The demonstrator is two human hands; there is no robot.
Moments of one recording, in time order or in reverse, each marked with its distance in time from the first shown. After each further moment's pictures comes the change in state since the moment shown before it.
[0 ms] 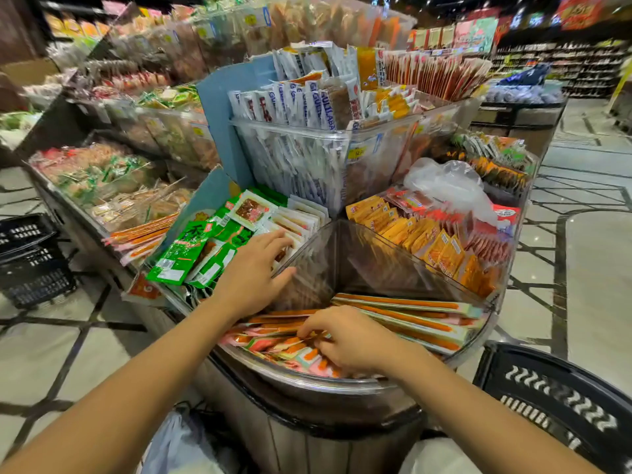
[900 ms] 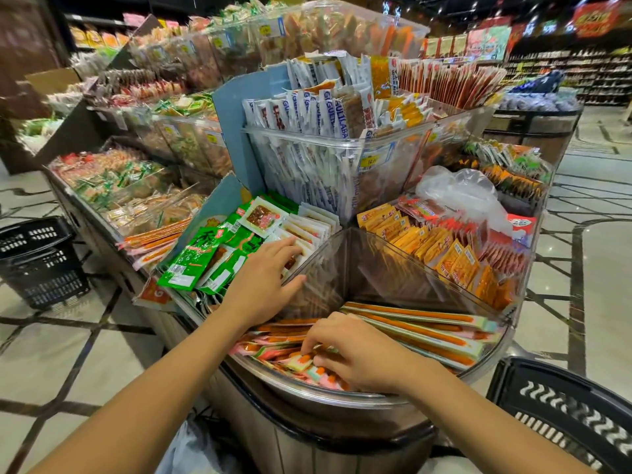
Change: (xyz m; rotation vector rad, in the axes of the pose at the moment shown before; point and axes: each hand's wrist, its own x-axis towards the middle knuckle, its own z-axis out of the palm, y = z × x) left_hand -0.002 0.003 0.001 -0.012 0.026 -0.031; right_hand -0.009 -0.006 -0.001 0.001 0.051 -0.197
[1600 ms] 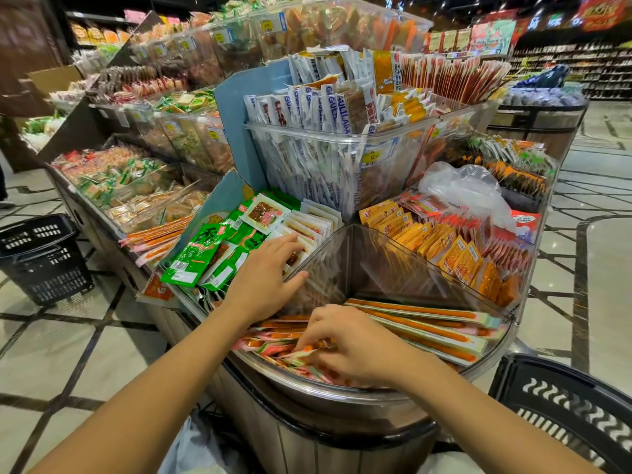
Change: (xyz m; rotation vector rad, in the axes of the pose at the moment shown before) left_hand 0.000 -0.003 0.002 -0.004 -0.003 -0.013; right_hand 0.008 -0.006 -0.003 0.055 0.076 -0.049
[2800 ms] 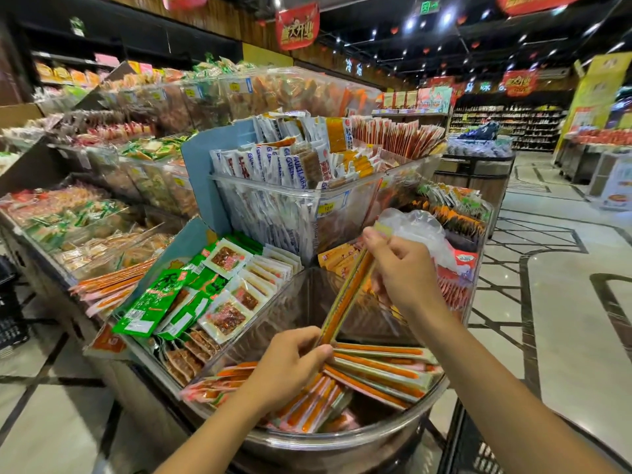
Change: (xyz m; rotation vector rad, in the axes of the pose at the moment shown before) left_hand -0.027 0.099 0.027 -0.714 -0.219 -0.037; right_hand -0.031 0.017 -0.127 0.595 0.928 0.419
